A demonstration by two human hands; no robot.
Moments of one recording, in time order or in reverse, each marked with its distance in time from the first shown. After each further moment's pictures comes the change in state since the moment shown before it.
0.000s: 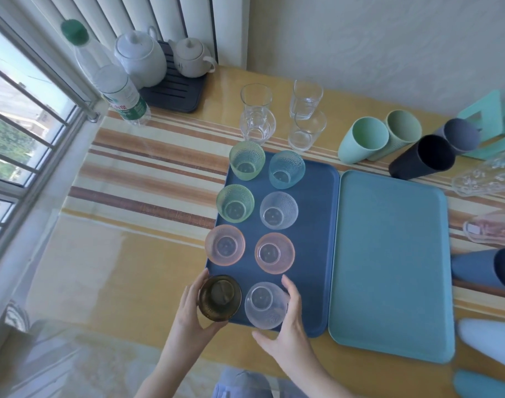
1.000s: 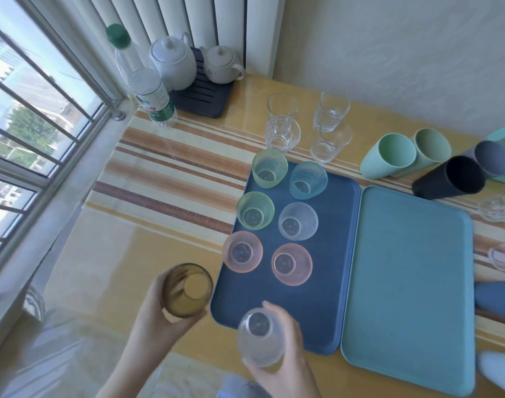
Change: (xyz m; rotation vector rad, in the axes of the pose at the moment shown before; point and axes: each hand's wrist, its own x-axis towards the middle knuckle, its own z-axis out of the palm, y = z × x) left_hand 0.005 0.024 -0.067 -0.099 0.166 -0.104; right_hand -0.015 -0.021 0.017 -0.038 0.011 -0.247
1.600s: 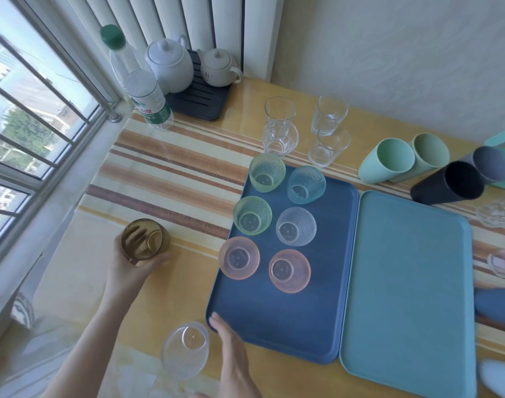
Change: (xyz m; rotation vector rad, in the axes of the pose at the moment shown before) left_hand 0.093 -0.042 -0.030 -0.129 0.227 -0.193; right_hand 0.013 -0.022 0.061 0.039 -0.310 0.181
